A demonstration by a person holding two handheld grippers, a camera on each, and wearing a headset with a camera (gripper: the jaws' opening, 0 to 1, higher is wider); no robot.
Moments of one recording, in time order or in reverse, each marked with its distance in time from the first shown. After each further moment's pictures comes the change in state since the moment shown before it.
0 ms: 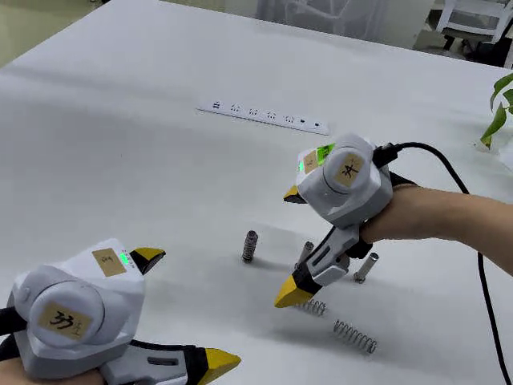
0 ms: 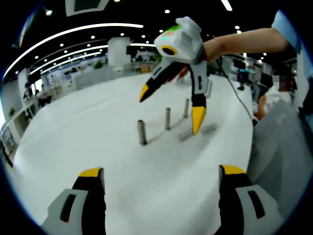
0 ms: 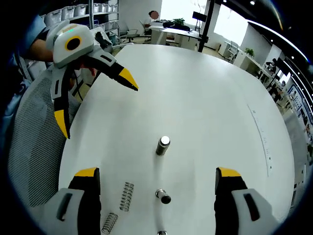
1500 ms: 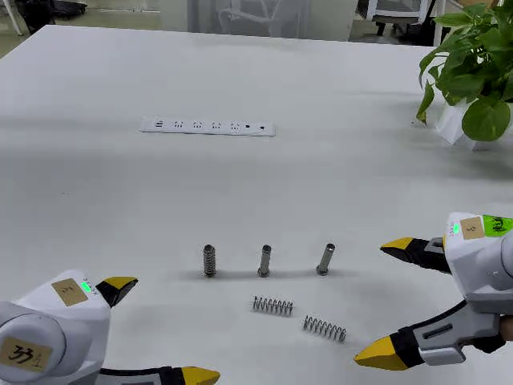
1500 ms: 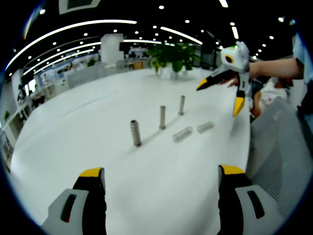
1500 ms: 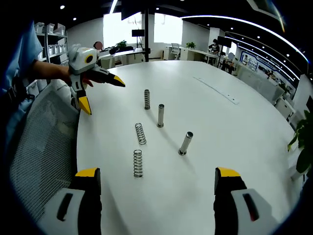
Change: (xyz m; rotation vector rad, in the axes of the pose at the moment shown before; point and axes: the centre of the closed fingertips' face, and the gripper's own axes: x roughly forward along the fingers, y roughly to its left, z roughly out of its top) left arm 0.014 -0.002 0.003 0.019 0.043 -0.058; right arm -0.092 0.054 -0.118 0.421 -0.196 -0.281
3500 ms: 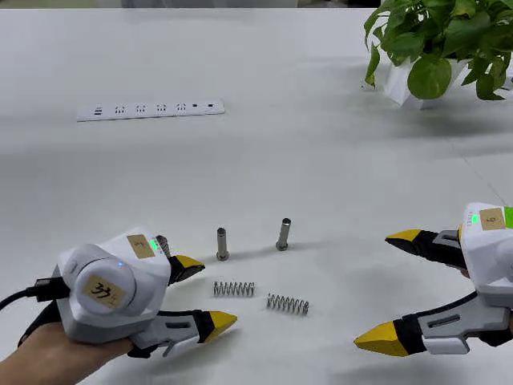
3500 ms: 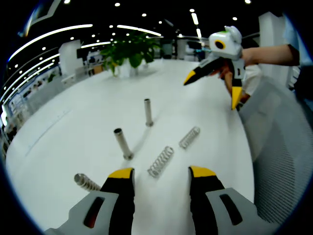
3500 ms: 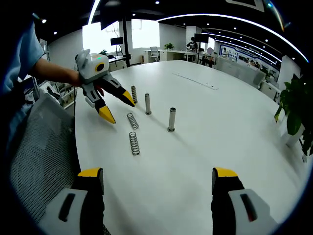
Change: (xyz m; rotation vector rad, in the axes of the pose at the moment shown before) left arm 0.090 -0.048 0.028 0.244 0.052 -0.274; right arm -0.031 0.000 -0.041 0.150 -0.038 -0.105
